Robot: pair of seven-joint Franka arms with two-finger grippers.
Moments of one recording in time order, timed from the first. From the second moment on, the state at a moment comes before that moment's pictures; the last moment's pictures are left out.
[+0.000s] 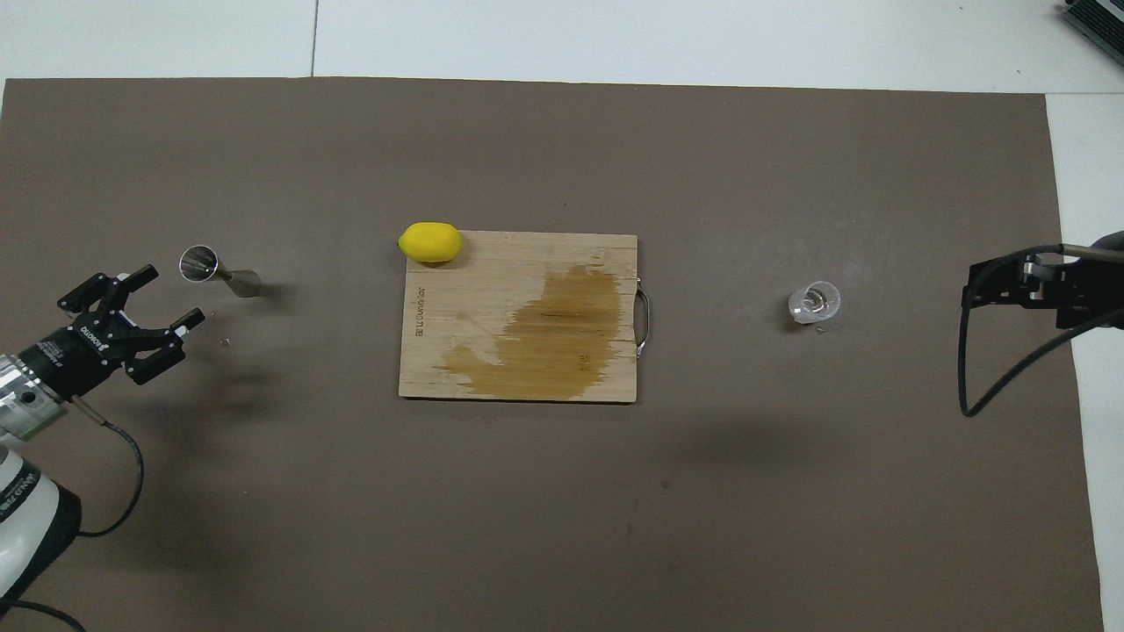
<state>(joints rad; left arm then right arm) 0.43 0.07 -0.08 -2.36 -1.63 2.14 -0.88 -0.02 -0.08 -0.01 -1.73 -0.01 1.65 0.22</state>
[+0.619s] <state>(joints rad) 0.43 0.08 -0.08 -2.38 -1.70 2.12 -0.80 -0.07 0.02 -0.01 -1.61 0.10 1.64 0.52</state>
